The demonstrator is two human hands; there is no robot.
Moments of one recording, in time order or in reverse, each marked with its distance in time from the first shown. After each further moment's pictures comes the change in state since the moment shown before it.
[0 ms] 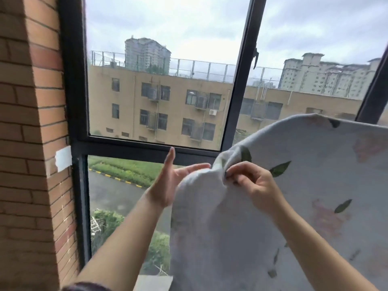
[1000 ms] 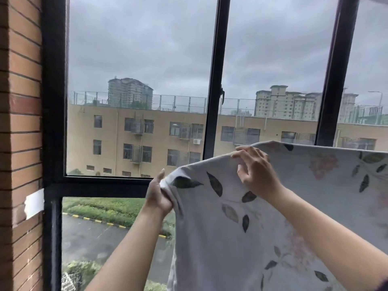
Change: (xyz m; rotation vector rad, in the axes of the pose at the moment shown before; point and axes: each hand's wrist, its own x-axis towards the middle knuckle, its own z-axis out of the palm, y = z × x) left_hand 0.048 0.020 0.036 -0.289 0.415 0.048; right_hand 0.056 -0.016 -0.088 -0.991 0.246 -0.300
